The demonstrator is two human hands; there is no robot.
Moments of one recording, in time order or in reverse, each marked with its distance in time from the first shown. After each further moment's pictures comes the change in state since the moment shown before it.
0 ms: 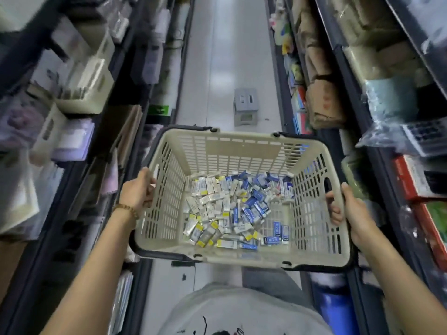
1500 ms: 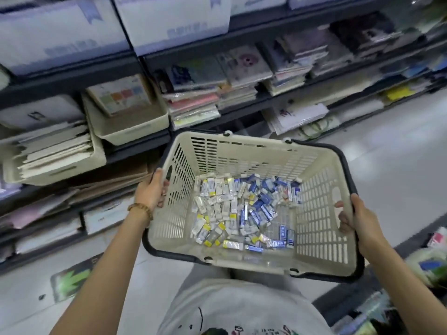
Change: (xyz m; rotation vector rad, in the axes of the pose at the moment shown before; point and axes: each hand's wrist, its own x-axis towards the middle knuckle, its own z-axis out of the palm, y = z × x) left_hand 0.504 0.377 0.142 -0.599 0.787 -0.369; right_hand 0.670 -0.594 0.579 -0.736 -0.731 -0.241
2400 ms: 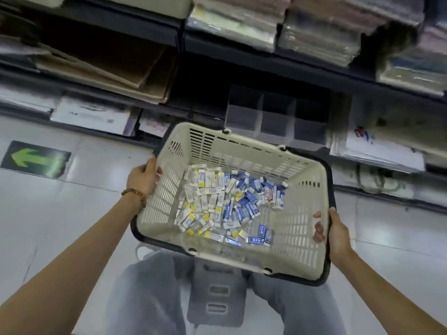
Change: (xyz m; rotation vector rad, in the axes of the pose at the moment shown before) left_hand 0.099 -0.206 0.167 -0.233 0.448 -0.218; right_hand 0.316 0.081 0.091 -0.308 -0.412 0.063
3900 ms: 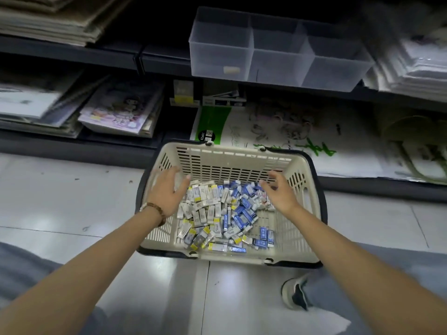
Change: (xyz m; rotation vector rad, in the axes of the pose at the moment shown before) left_hand 0.160 -0.210 0.231 0.448 -0.050 0.793; right_hand 0.290 0.157 0.165 -0.498 -0.203 -0.693
